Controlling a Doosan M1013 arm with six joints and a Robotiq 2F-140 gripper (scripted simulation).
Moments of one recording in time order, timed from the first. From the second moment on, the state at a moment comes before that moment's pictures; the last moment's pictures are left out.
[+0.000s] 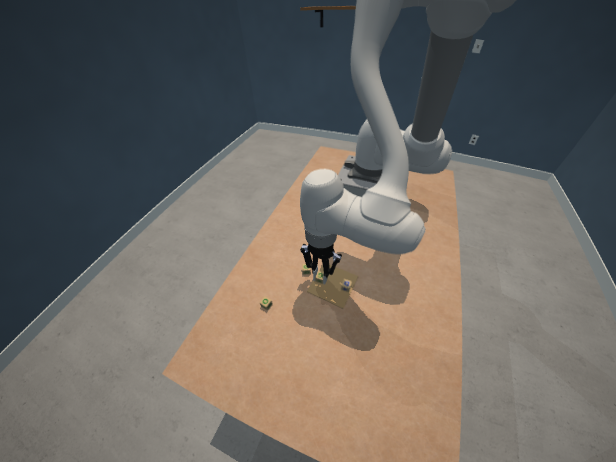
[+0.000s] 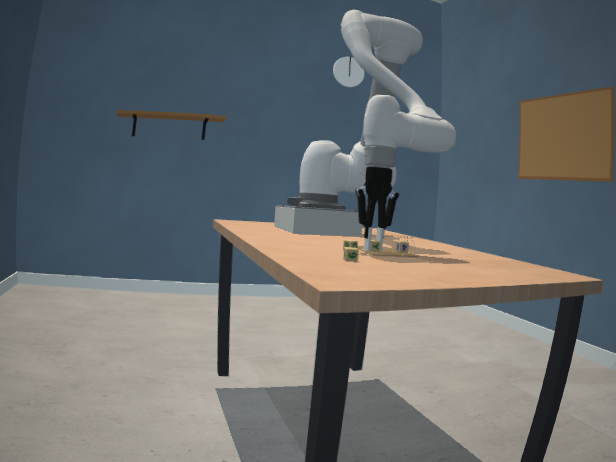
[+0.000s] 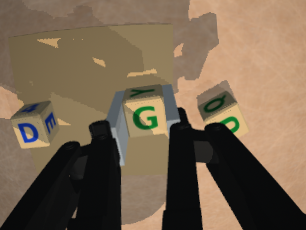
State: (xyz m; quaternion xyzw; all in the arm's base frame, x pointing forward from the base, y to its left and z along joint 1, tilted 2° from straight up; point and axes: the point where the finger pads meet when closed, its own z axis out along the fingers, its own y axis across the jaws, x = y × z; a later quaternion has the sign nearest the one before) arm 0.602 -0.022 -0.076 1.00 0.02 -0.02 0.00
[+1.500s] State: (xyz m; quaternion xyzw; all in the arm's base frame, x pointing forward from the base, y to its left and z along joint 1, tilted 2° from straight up) arm 0.602 -0.022 -0.076 1.00 0.02 -0.02 0.00
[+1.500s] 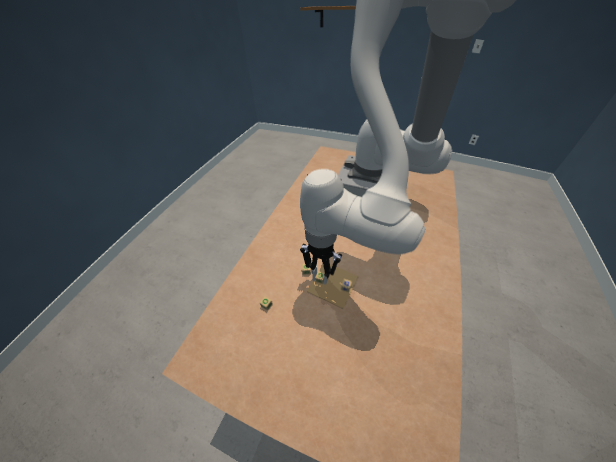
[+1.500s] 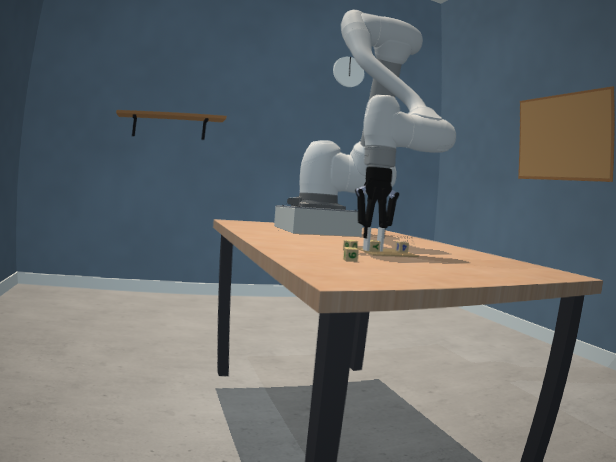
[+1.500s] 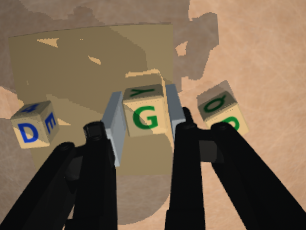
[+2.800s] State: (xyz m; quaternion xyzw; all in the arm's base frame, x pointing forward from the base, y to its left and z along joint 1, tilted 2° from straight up) arm 0.604 -0.022 -0.003 1.00 0.02 -0.02 0.00
